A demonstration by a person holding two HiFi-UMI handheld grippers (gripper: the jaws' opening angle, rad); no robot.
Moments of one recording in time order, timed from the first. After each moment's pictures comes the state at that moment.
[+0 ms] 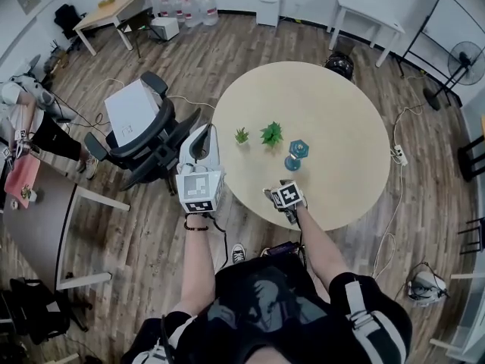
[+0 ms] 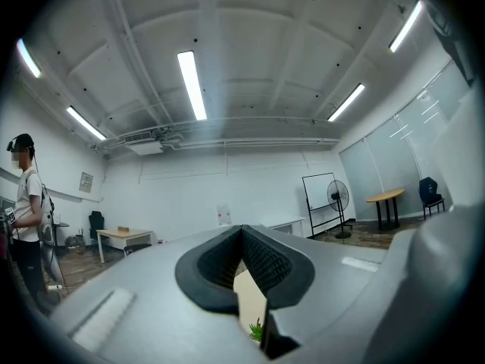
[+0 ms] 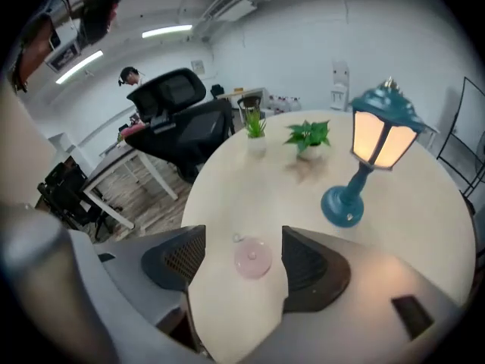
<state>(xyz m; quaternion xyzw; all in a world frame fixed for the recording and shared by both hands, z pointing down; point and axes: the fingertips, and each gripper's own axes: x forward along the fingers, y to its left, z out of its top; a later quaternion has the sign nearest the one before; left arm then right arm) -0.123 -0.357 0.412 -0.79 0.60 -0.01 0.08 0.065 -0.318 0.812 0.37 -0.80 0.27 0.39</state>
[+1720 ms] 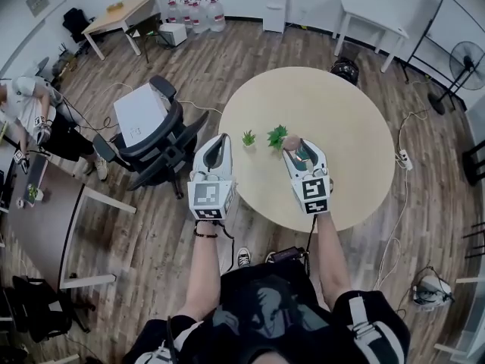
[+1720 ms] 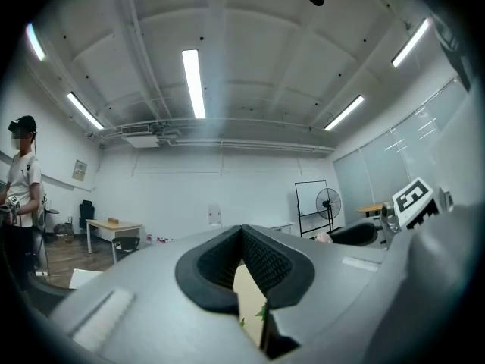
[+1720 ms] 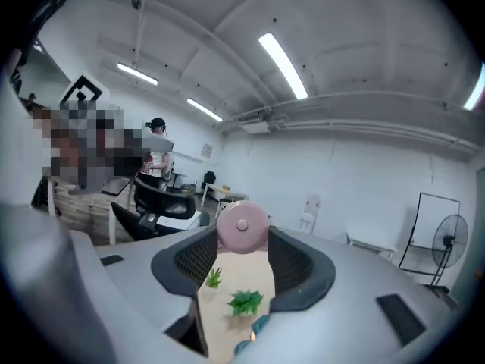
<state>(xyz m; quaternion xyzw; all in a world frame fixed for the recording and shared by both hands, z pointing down) -0.106 -0.328 0.420 -0.81 0.58 0.01 0.06 0.064 -0.348 0.497 0.49 -0.85 -0.09 0.15</state>
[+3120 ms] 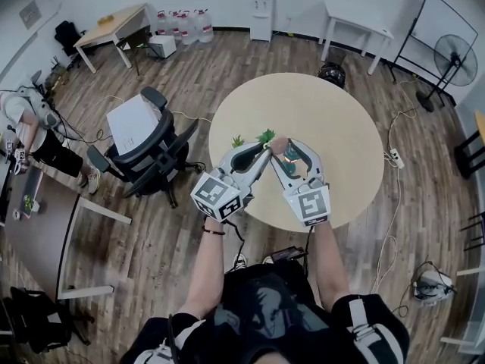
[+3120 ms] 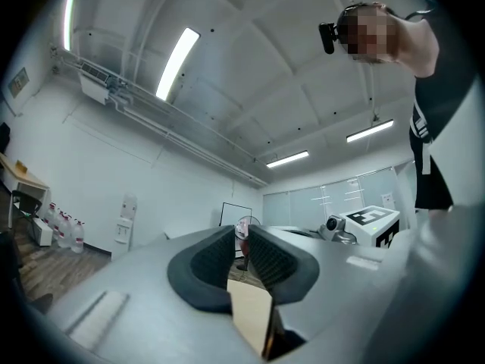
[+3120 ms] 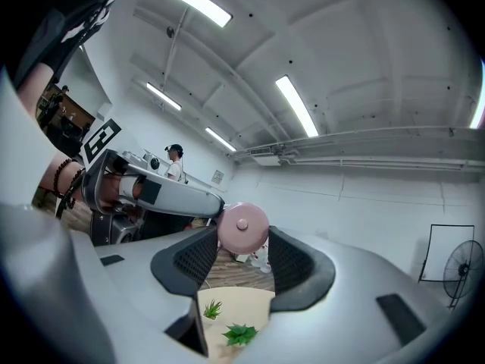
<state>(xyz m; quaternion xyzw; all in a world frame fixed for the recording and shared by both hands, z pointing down) 0.022 -0.279 0.396 -0.95 0.30 0.11 0.00 0.051 -0.285 0.410 0.45 -0.87 -0.20 0.07</state>
